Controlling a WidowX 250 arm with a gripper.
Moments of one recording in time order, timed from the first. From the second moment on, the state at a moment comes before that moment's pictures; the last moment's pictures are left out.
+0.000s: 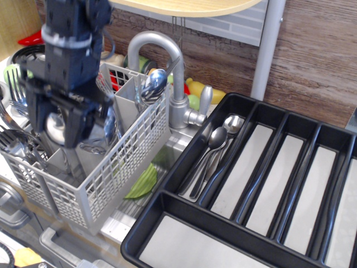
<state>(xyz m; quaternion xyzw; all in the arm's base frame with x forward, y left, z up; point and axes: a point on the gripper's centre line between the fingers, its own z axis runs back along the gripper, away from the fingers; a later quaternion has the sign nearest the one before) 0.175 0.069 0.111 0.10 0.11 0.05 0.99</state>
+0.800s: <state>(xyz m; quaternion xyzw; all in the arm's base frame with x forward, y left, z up) 0.219 0.017 0.160 0.02 0.23 0.06 0.97</state>
